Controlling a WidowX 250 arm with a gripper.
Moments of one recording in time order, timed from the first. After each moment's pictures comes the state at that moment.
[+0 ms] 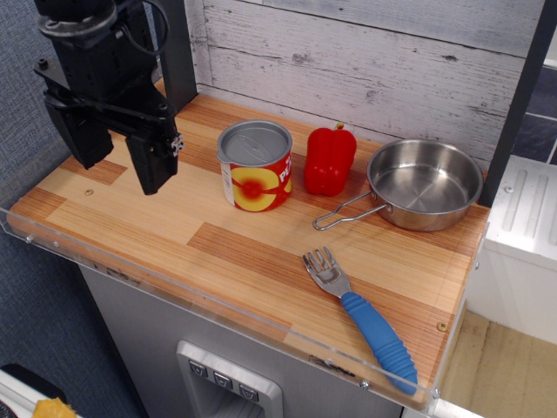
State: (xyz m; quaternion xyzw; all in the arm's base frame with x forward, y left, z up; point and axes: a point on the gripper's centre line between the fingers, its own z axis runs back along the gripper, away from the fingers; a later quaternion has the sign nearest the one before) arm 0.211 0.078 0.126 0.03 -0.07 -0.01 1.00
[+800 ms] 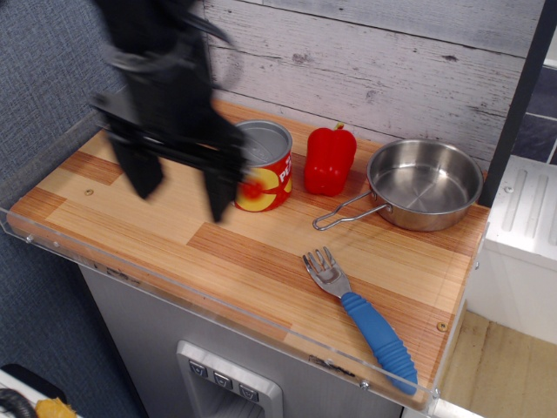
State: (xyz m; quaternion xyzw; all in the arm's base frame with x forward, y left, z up) arm 0.220 0.015 0.110 0.00 -0.07 0.03 1.00
